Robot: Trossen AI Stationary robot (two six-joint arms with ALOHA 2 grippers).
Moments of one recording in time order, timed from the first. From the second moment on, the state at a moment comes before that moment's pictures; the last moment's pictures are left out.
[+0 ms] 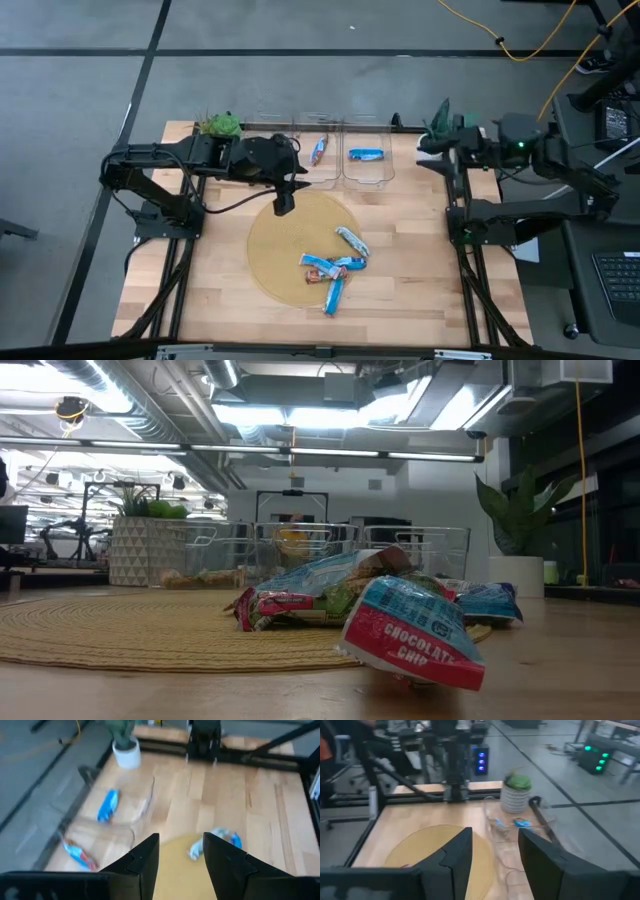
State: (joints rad) left arm -0.04 1.41 1.63 -0.87 -0.24 -0.19; right arm -0.19 0.77 1.23 -0.72 -0.07 -0.03
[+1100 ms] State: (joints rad) left arm -0.26 1.91 1.63 -0.99 -0.02 -0.31; right arm -0.01 0.70 0.91 -0.41 -0.09 -0.16
